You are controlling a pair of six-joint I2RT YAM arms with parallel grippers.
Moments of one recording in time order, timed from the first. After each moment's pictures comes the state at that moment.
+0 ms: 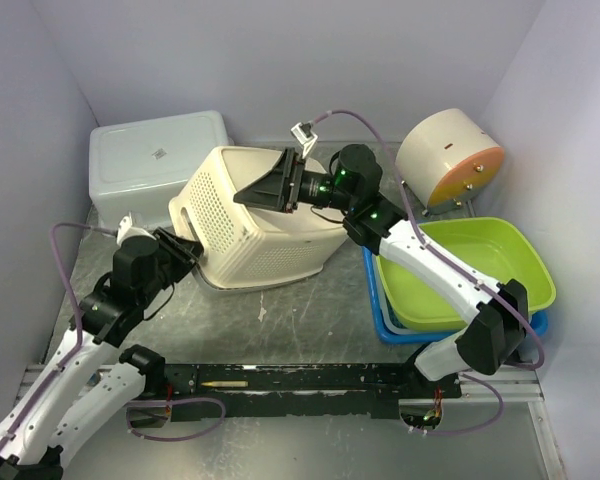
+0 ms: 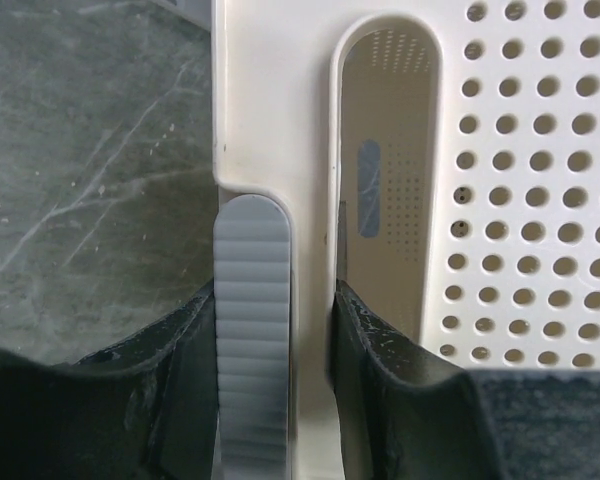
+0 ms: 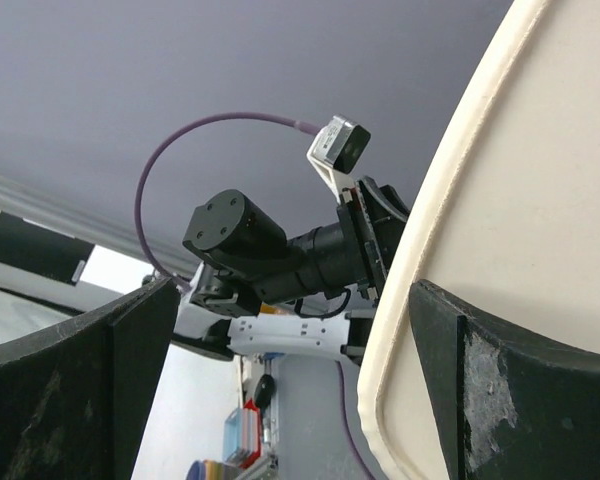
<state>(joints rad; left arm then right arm) -0.46 0.65 0.72 -0.52 -0.21 -1.04 0.71 1.45 1.32 0.22 -0.69 1.05</state>
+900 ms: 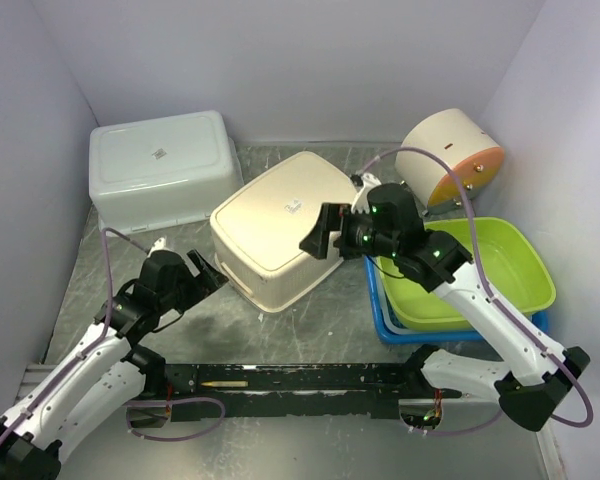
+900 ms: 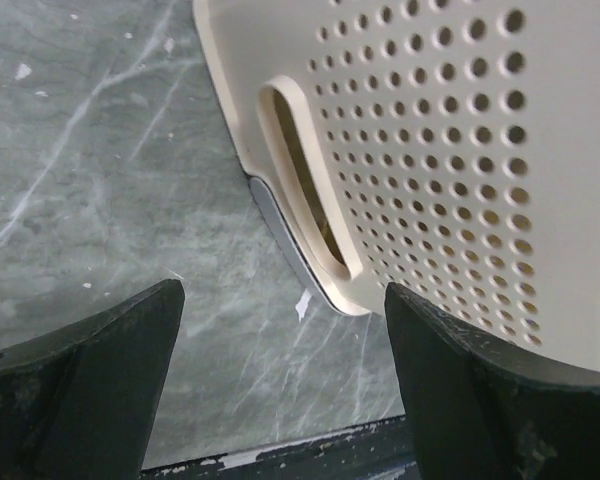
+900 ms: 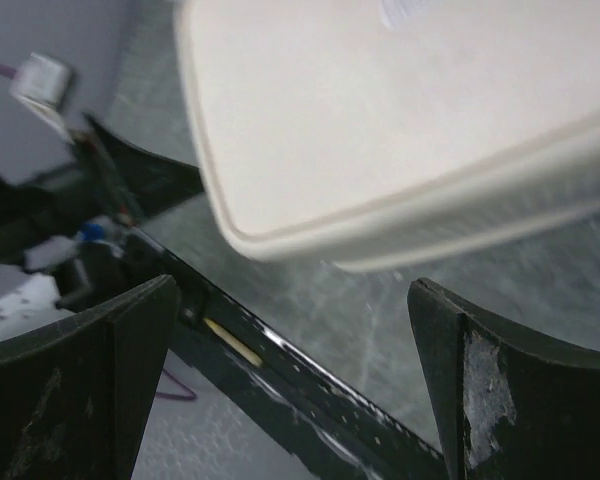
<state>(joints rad) -0.48 0.66 0.47 -0.51 -0.07 -0.99 0.70 1.10 1.25 -0.64 -0.14 0.58</state>
